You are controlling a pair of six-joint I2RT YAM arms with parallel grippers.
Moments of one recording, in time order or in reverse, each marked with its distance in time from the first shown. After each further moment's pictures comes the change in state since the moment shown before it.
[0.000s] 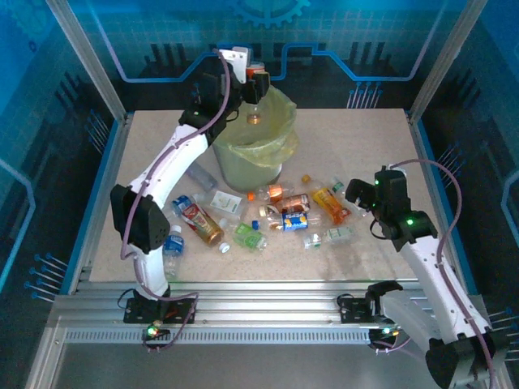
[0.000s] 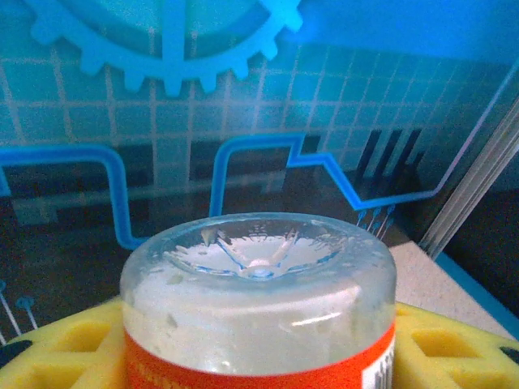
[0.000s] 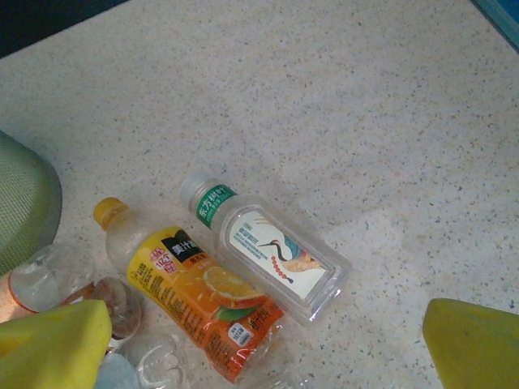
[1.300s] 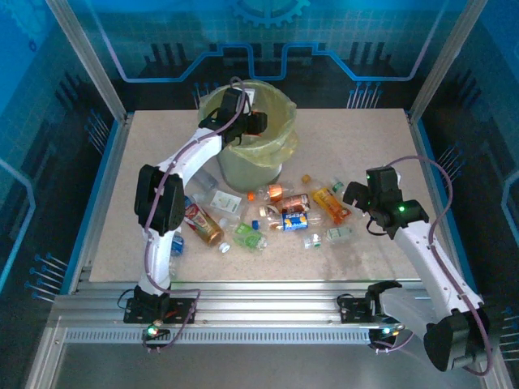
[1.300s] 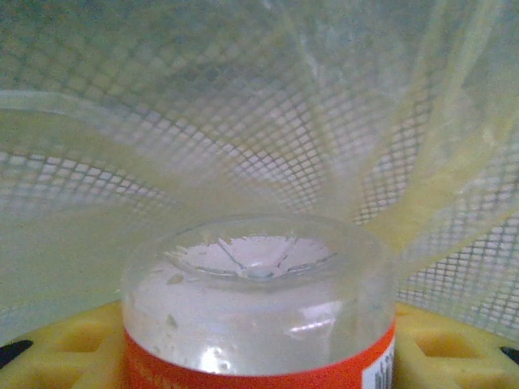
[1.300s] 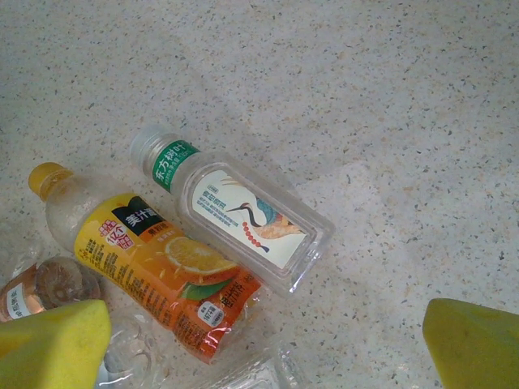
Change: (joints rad) left arm 0.044 0.233 -0.043 -0.149 0.044 -0.057; right arm 0.000 0.121 0.020 -0.067 0.010 0.052
